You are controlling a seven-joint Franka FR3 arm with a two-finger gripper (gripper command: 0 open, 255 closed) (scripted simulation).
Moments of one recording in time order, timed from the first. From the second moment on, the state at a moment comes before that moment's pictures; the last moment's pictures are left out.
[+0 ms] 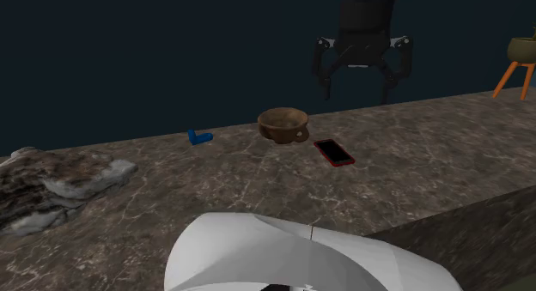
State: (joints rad) arm 0.00 -0.77 -0.06 -2.40 -0.10 1.59 0.05
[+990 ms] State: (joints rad) arm 0.09 -0.49 0.21 -2.33 0.02 1.75 0.37
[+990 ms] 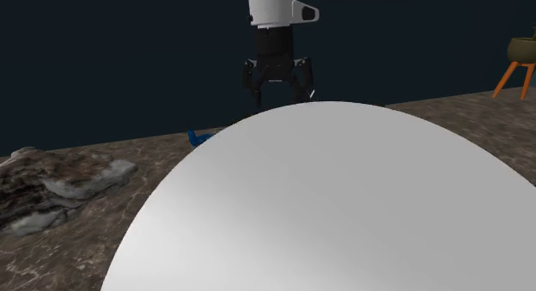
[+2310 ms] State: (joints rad) arm 0.22 0.24 0.46 -1.80 -0.16 1.83 0.88
